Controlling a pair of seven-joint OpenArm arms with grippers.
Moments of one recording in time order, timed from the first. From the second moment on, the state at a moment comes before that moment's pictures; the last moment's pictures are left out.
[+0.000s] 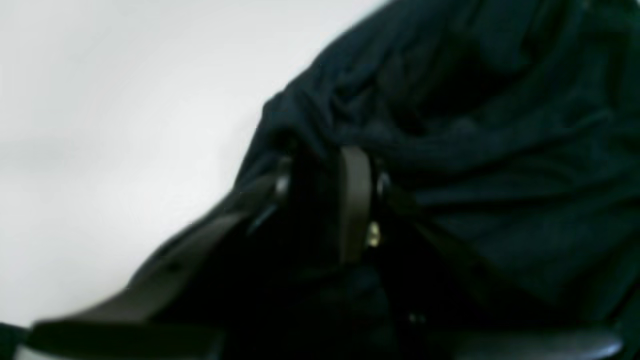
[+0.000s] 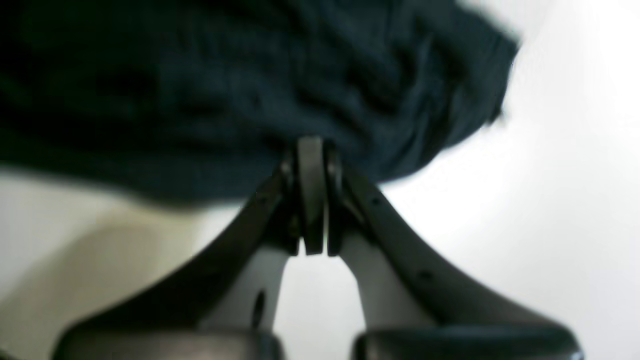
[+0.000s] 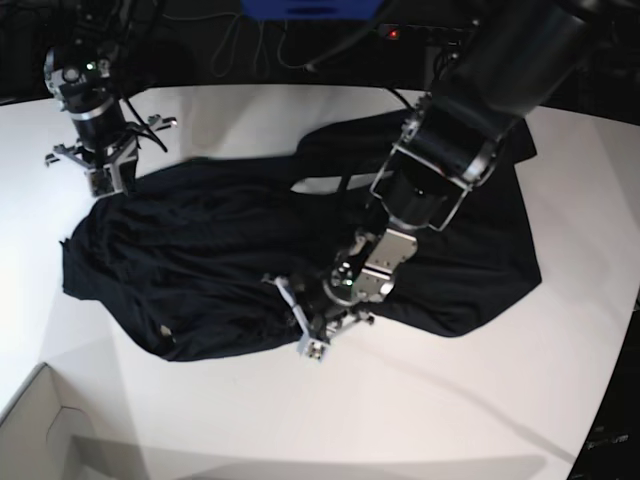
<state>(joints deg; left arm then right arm) -36.9 5.9 28.7 22.6 -16.9 -11.6 4.1 -21.1 -2.6 29.8 109.4 -11.2 35.0 -21.4</state>
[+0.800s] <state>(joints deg) -19.0 -7.6 21.9 70.2 -16.4 -10.2 25.3 28.5 19.3 27.8 41.8 -11.7 34.5 -21.8</state>
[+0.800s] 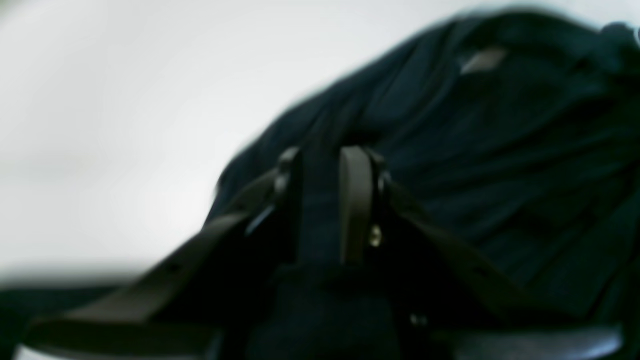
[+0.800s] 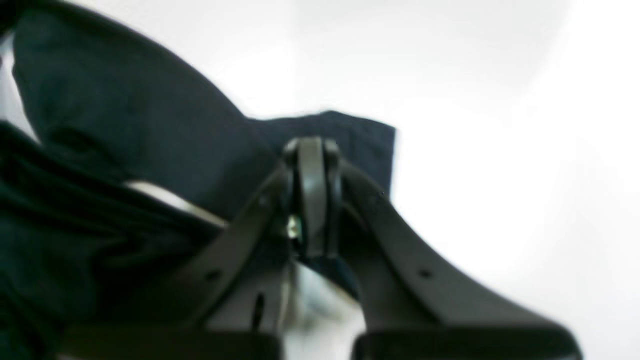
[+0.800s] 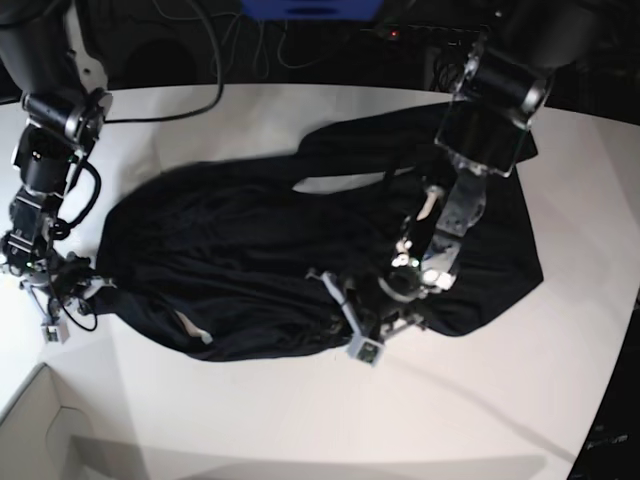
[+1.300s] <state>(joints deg) 14.0 -9.7 -7.8 104.3 -16.5 -10.2 30.8 31.9 9.3 8.0 38.2 -11.6 34.0 -16.5</state>
